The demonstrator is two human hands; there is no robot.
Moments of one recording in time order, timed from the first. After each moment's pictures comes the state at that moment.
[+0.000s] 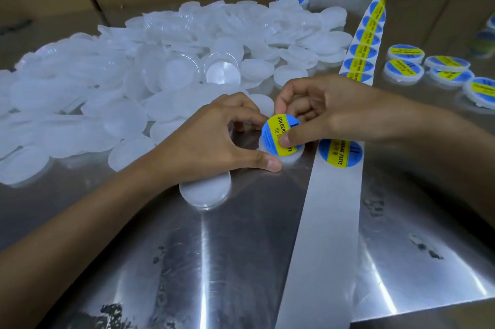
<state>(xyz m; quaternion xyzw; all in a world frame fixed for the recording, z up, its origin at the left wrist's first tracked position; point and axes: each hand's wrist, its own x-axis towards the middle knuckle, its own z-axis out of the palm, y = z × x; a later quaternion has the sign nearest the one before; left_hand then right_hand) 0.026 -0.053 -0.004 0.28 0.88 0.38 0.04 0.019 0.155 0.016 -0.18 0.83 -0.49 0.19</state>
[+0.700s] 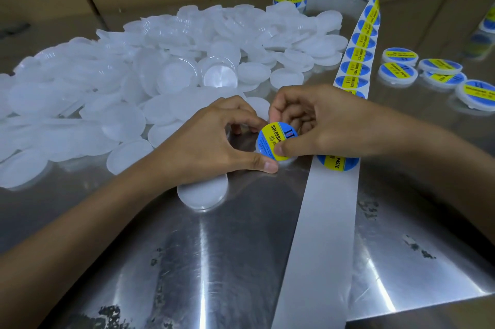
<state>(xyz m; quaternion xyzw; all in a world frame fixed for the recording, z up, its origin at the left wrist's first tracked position) 0.025 -0.053 -0.005 0.26 0.89 0.37 0.04 0.026 0.152 0.012 -0.20 0.86 -0.45 0.15</state>
